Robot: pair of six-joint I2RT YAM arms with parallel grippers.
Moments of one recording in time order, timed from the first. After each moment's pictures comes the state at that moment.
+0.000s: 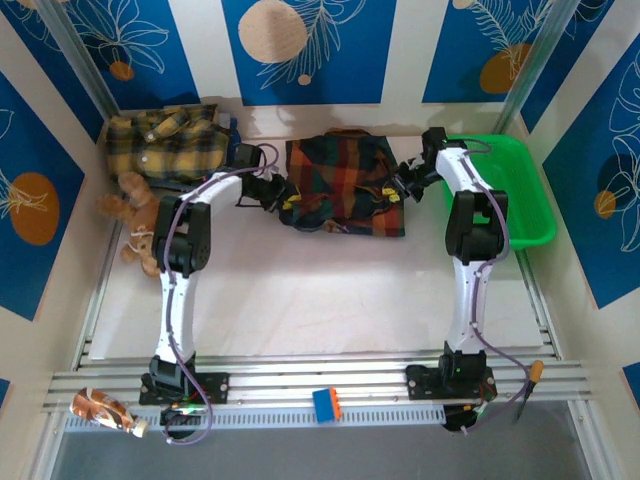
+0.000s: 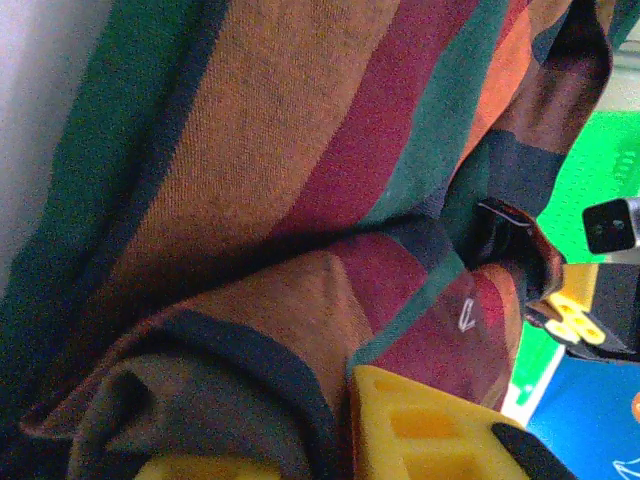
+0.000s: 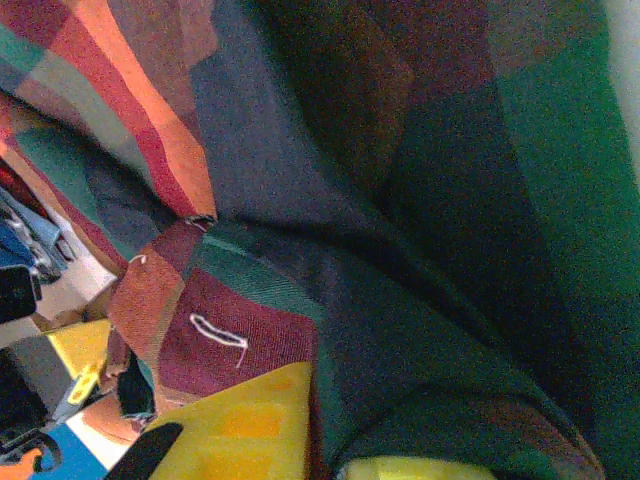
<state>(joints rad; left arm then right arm) -0.26 2.32 1.80 -0.46 0.77 -0.88 0.00 2.35 2.03 -1.05 -0.66 0.61</state>
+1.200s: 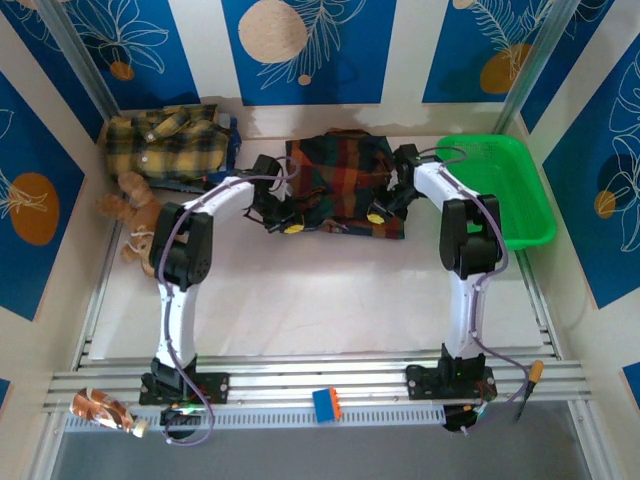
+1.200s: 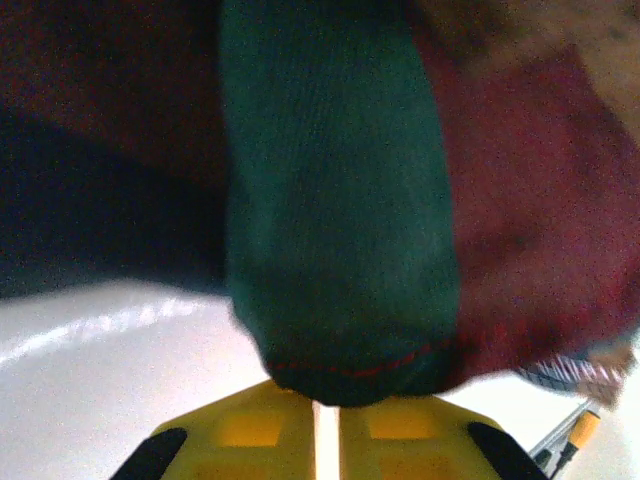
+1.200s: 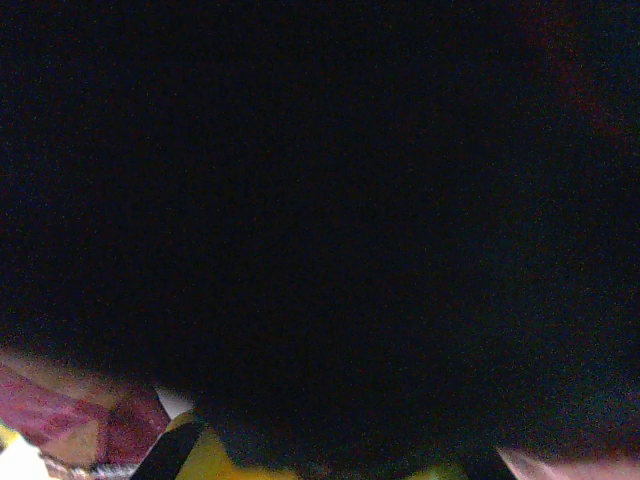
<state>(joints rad) -0.38 2.19 1.71 -0.78 0.56 -0.58 0.16 2.17 1.73 -0.94 -0.48 0.56</state>
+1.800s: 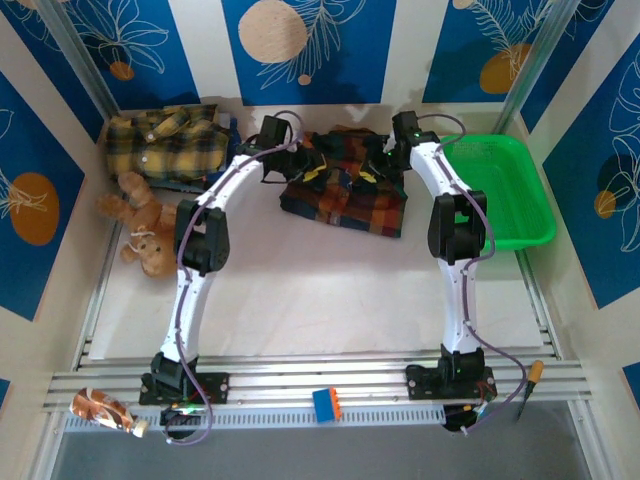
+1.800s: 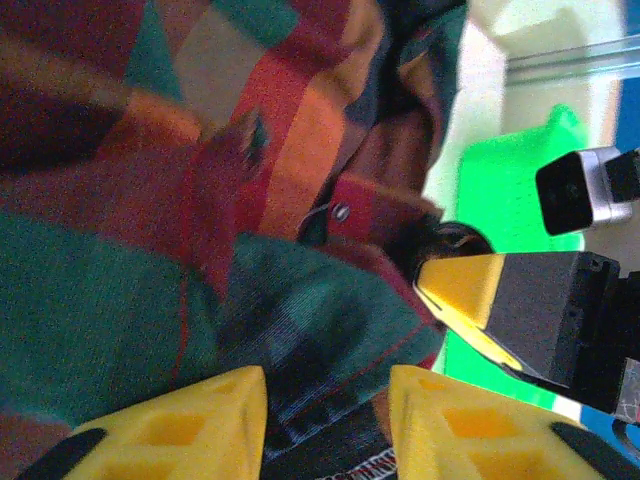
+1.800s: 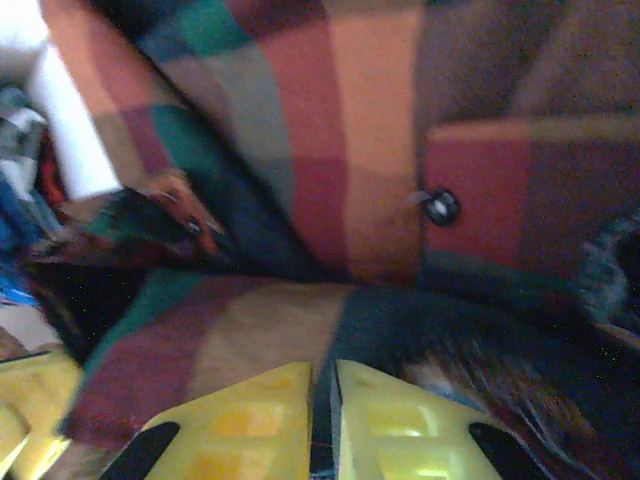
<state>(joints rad) -0.36 2.44 2.24 -0.54 0.61 -0.84 0.14 2.40 2.20 -0.86 -0.53 0.66</state>
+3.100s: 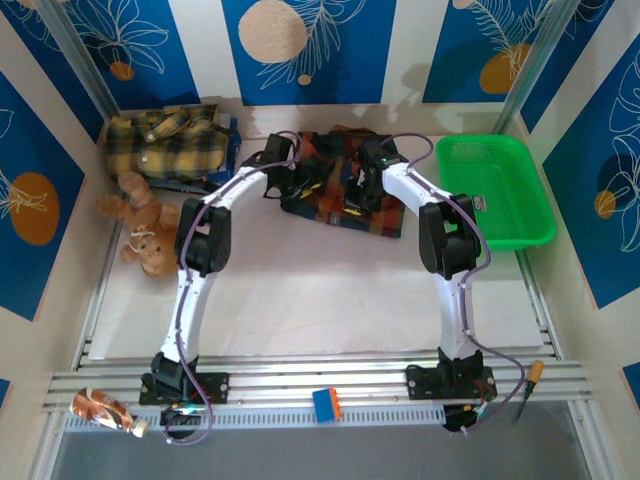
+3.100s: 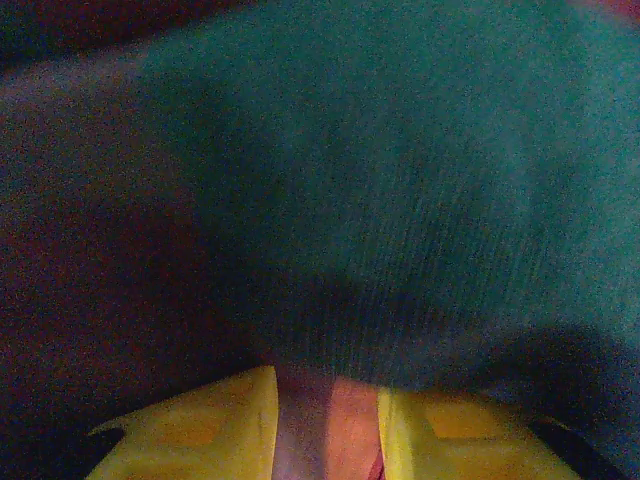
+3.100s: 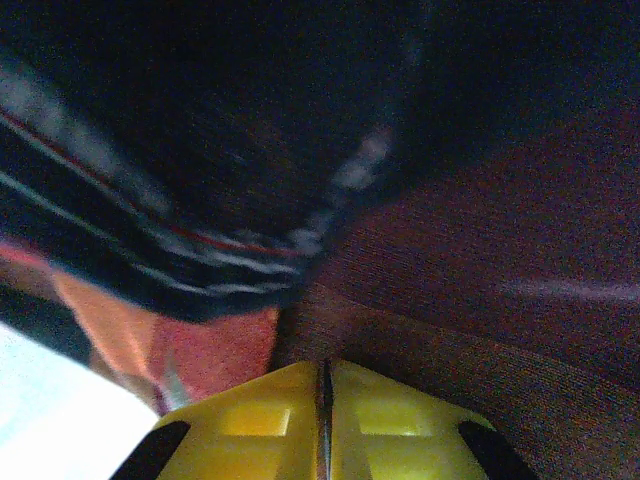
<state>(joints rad) -0.38 2.47 2.10 -0.48 0.46 -0.88 0.34 2.23 1.81 -0.83 -0.27 0.58</state>
